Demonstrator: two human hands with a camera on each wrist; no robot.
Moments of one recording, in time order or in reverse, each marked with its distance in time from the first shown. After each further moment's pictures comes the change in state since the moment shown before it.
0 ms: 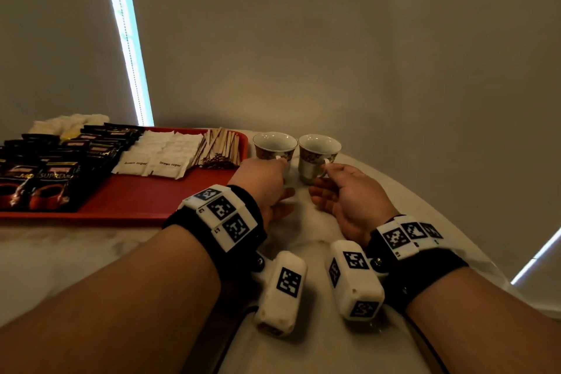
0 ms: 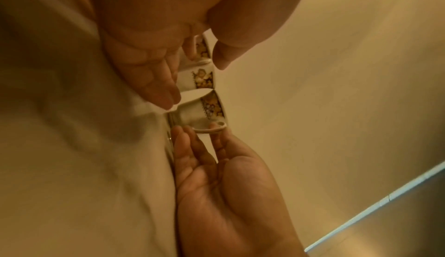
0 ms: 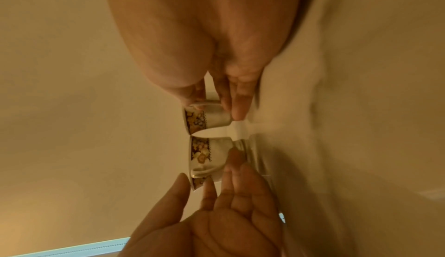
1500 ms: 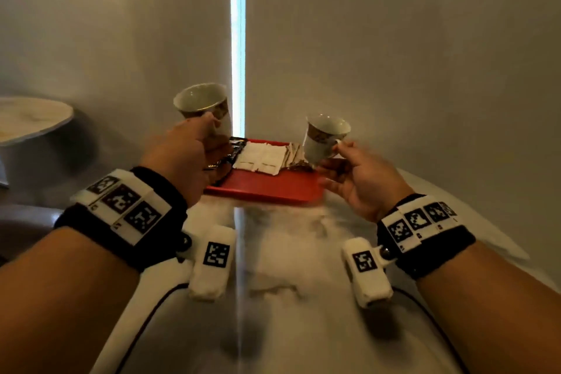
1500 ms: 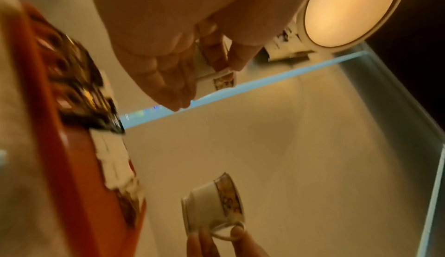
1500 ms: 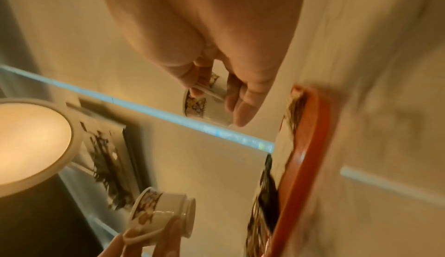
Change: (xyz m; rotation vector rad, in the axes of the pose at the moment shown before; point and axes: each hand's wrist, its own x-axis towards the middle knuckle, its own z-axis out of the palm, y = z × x) left_hand -0.175 0.049 -0.198 -0.222 0.299 0.401; right_hand -0.124 -0.048 0.102 0.053 -0.338 -0.011
